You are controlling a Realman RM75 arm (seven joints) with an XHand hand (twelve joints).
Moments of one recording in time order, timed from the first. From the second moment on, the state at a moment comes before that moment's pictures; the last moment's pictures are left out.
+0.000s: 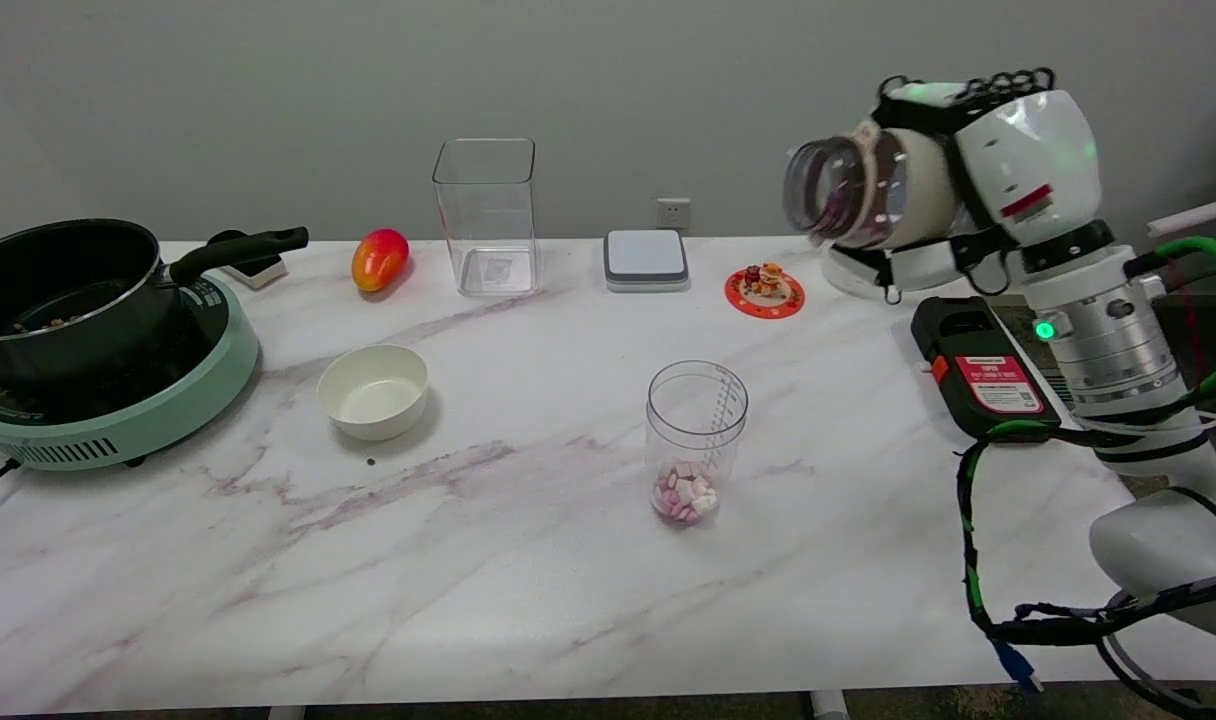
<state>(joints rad) -0.27 -0.87 -1.39 1.59 0.37 0.93 0.35</state>
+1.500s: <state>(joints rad) 0.25 -1.02 -1.89 0.73 0.64 0.96 1.48</state>
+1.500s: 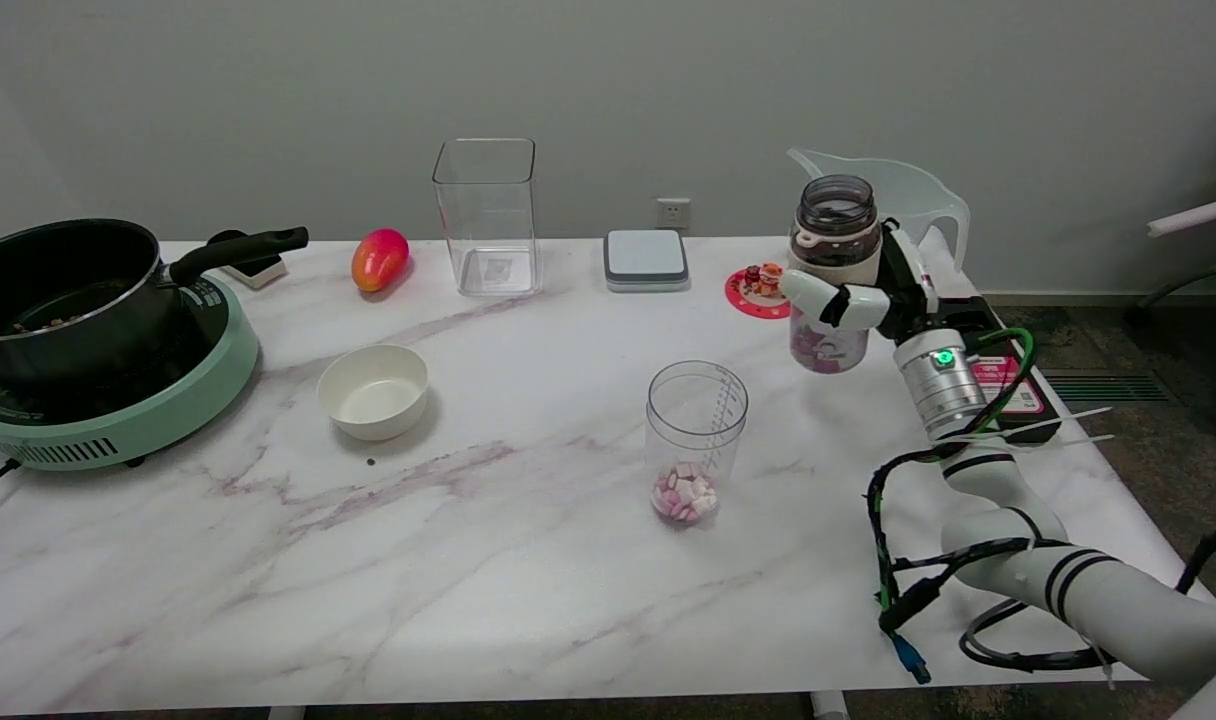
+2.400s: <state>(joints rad) 0.38 -1.14 -1.95 0.49 0.72 0.92 1.60</state>
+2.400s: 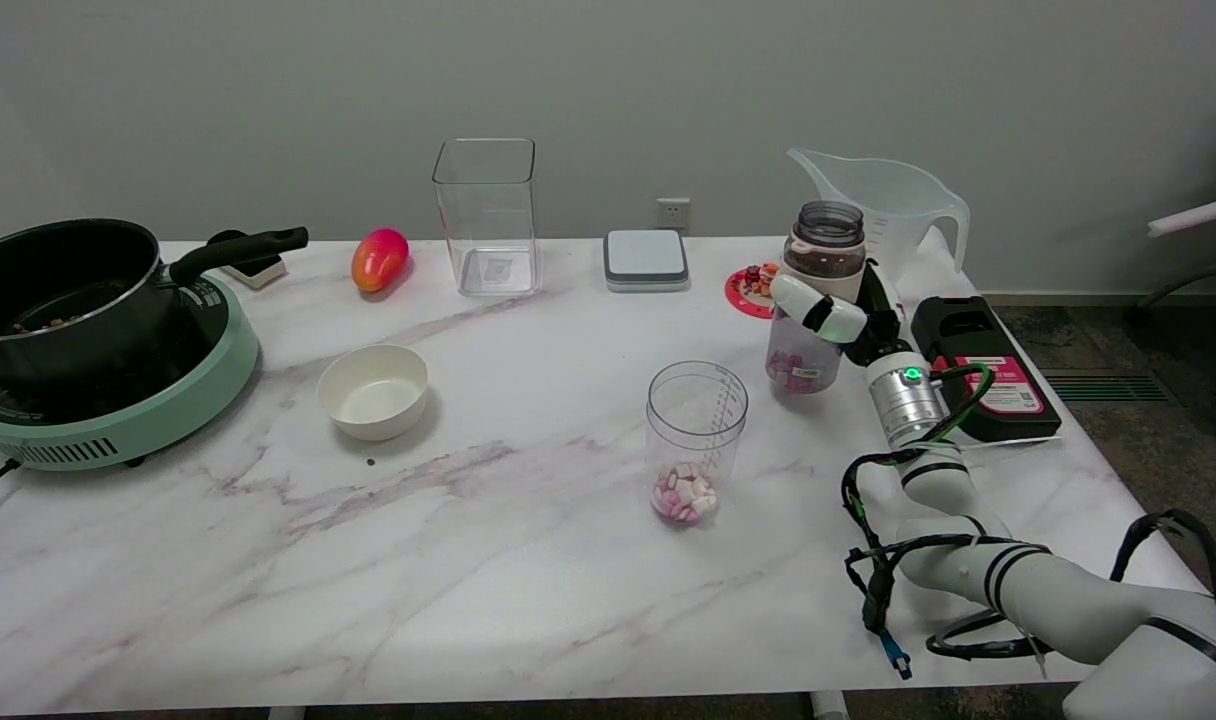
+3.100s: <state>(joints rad) 0.42 -1.17 -1.96 0.42 0.73 0.95 1.53</state>
